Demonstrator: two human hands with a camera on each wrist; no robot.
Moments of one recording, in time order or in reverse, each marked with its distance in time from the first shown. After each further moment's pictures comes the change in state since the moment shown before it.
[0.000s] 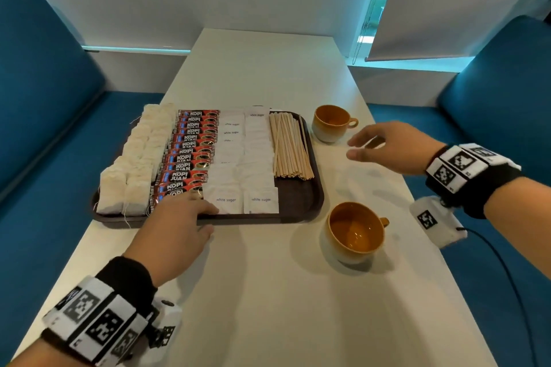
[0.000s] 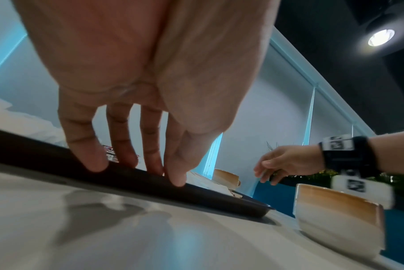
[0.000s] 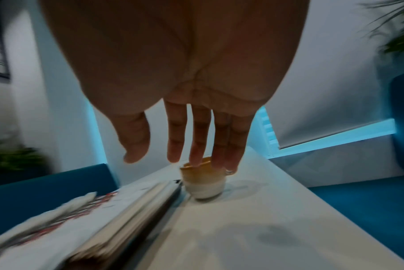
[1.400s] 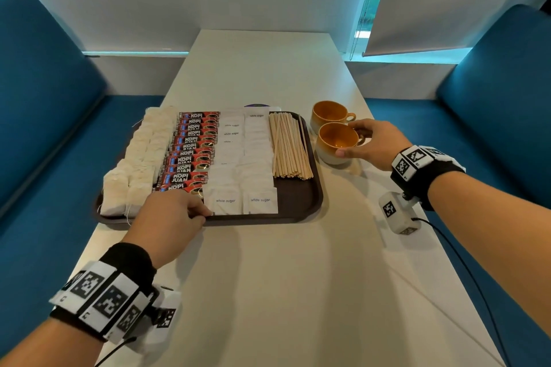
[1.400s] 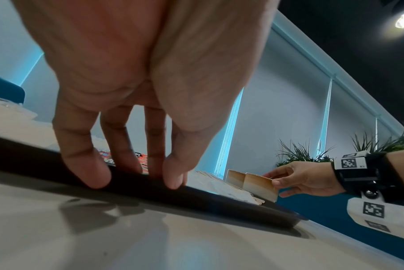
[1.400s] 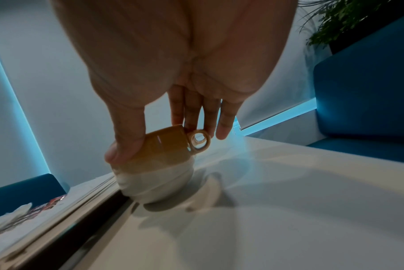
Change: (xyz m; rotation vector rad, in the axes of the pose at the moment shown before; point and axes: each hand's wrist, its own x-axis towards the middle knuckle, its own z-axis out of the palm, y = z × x) left_hand 0.005 -0.009 -0.009 -0.054 -0.002 -0.142; right_hand 0.028 0.020 0.043 0.306 0.191 0.117
